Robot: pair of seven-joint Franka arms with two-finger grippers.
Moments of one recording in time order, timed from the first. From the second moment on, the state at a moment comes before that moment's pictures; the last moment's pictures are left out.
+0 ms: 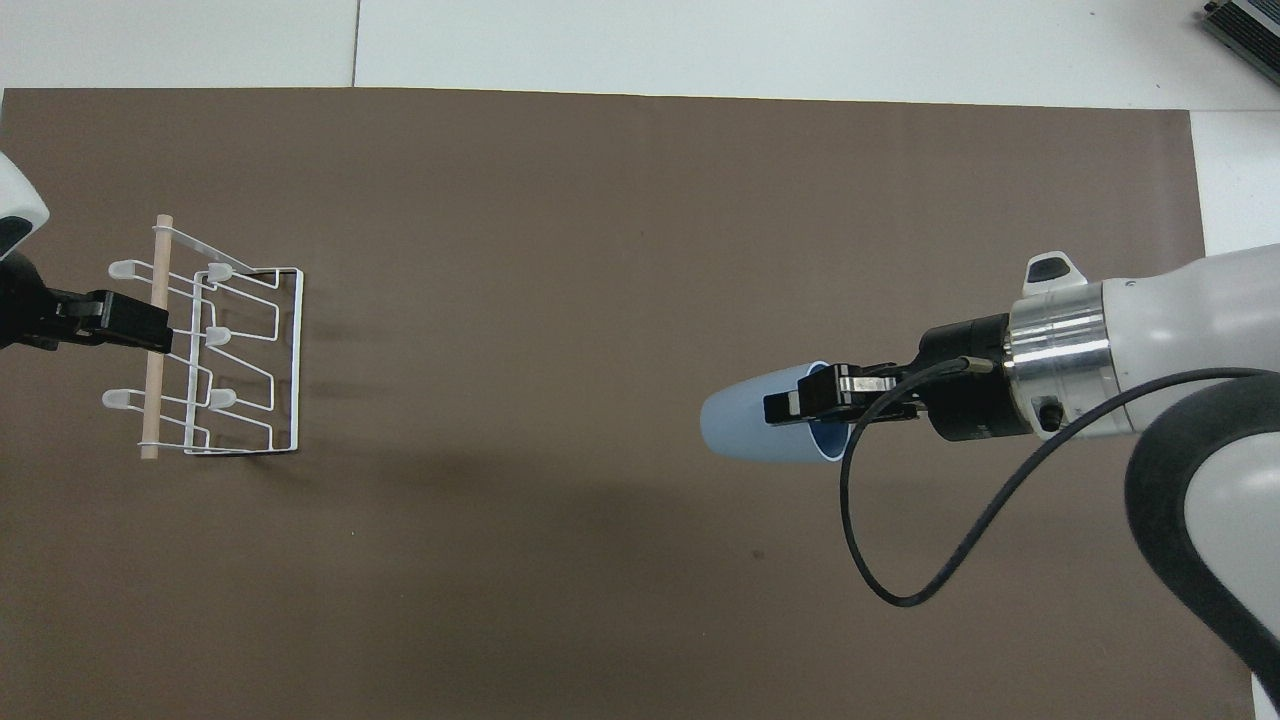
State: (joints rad) left arm -0.03 -0.02 -0.02 -1.68 0.01 1.63 0.04; right arm -0.11 -0.13 0.28 -1.93 0.93 1.78 -0.05
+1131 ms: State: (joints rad) left arm -0.01 -0.04 -0.02 -1.68 -0.37 1.63 -0.73; right arm 0.21 -0.18 0.30 -2.01 1.61 2.29 -0.09
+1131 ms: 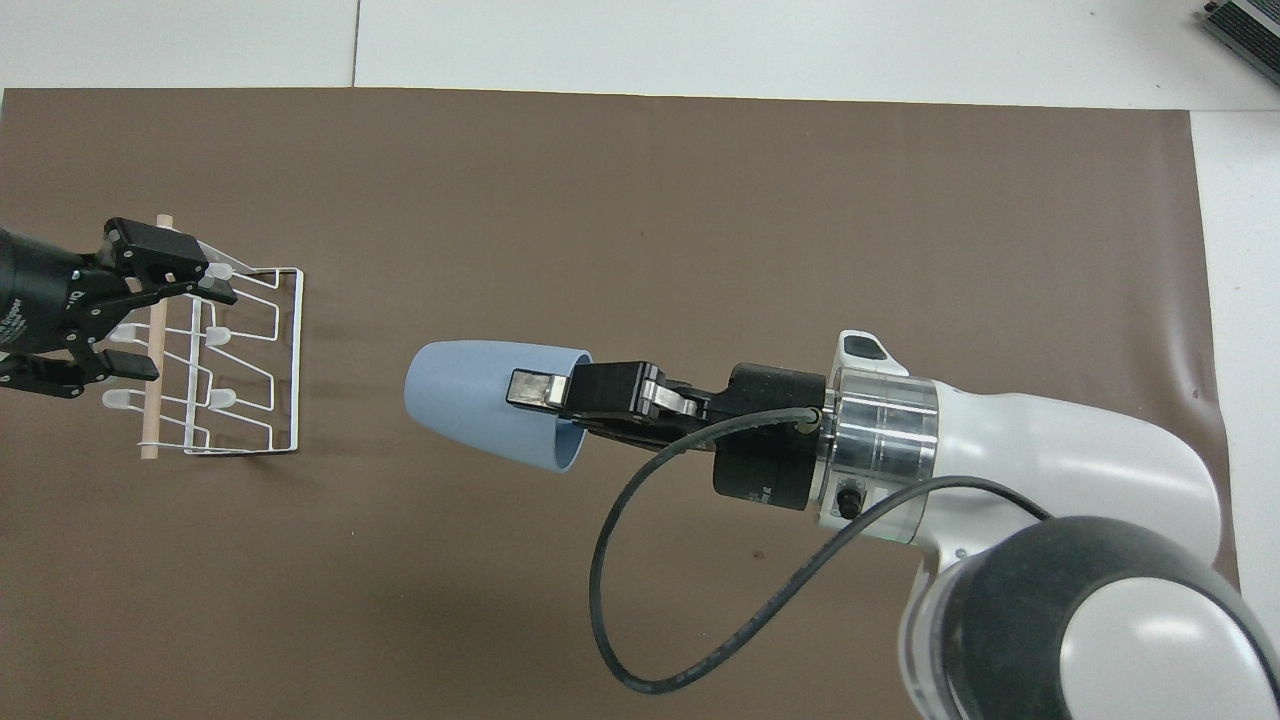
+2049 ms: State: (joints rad) left arm 0.02 -0.08 -0.15 -1.66 -0.71 1.67 -1.44; right arm 0.29 -0.18 0.31 -2.01 1.68 2.42 -0.09
